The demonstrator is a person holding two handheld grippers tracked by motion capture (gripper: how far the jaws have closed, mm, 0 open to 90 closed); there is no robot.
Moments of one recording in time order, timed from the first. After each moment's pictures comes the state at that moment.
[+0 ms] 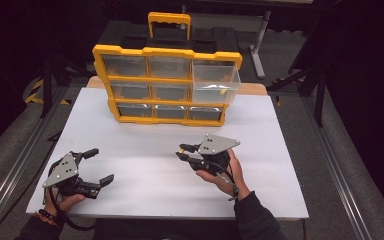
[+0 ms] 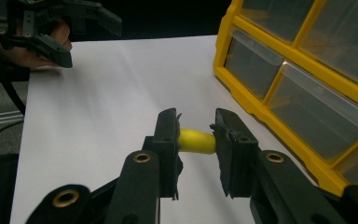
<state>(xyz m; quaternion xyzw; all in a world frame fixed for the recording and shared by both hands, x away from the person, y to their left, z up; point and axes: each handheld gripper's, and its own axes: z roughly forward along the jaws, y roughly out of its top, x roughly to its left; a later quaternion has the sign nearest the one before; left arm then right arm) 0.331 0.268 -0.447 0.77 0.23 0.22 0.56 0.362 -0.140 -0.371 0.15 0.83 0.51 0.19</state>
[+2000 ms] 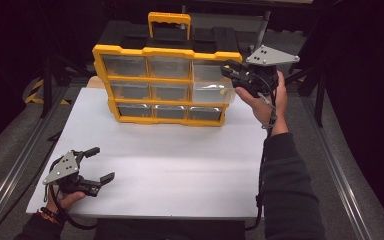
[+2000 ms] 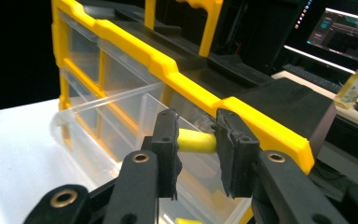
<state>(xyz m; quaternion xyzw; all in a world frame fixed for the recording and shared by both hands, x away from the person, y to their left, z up) 0.337 0.268 -0.449 0.76 0.23 0.21 0.57 0.449 -0.212 -0.207 0.25 0.75 0.50 0.35</state>
